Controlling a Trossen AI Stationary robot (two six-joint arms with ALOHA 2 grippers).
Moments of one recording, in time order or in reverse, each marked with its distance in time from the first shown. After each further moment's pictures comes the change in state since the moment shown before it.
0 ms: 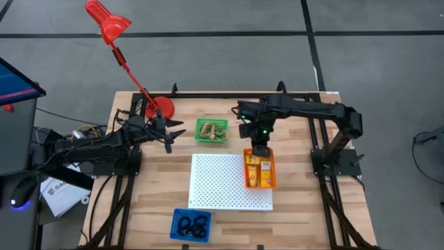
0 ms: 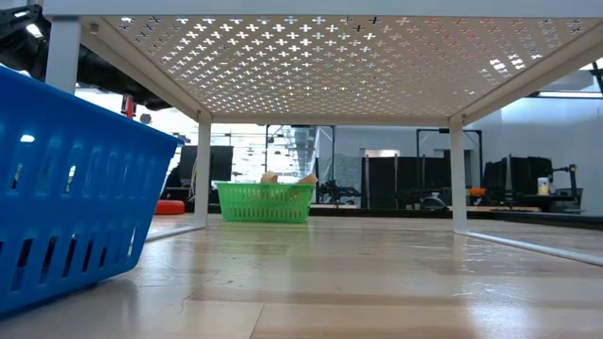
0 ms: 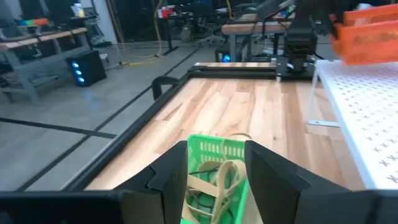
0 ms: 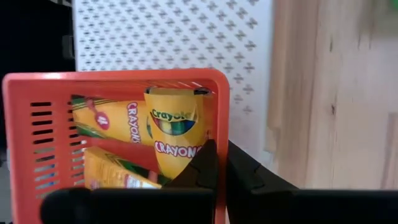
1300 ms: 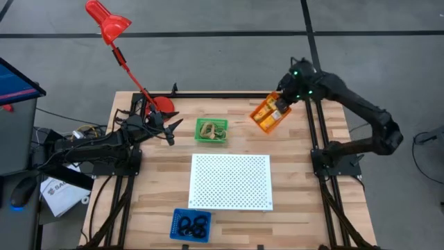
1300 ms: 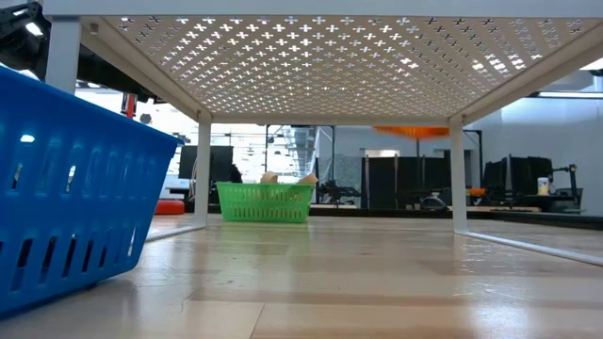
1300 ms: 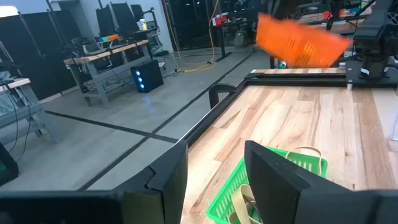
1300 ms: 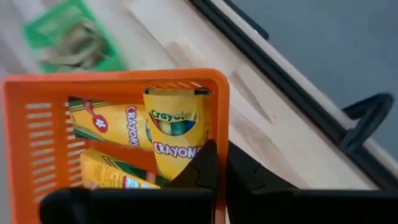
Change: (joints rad) left arm 0.001 0.000 0.004 0.057 -0.236 0.062; right arm -0.620 -0.464 -0.434 0.404 0.325 0.055
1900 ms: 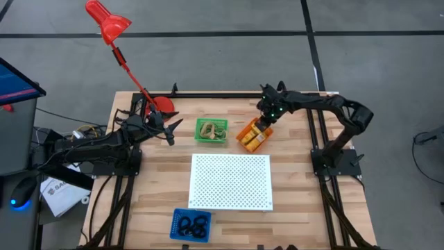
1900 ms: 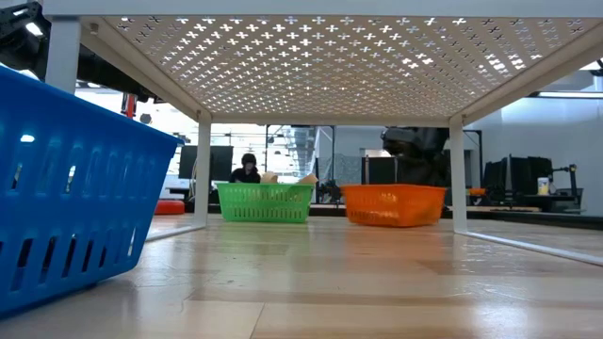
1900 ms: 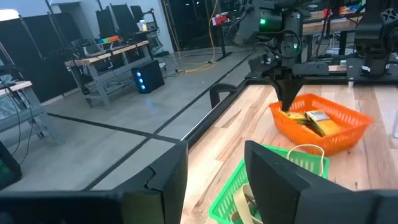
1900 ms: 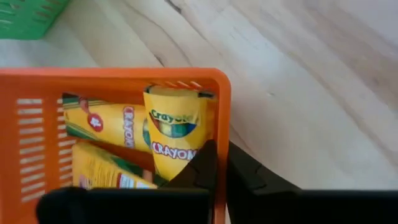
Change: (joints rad) left arm 0.000 0.000 0.000 0.000 -0.001 0.017; right arm 0.114 0.398 -0.243 0.366 -0.100 0.177
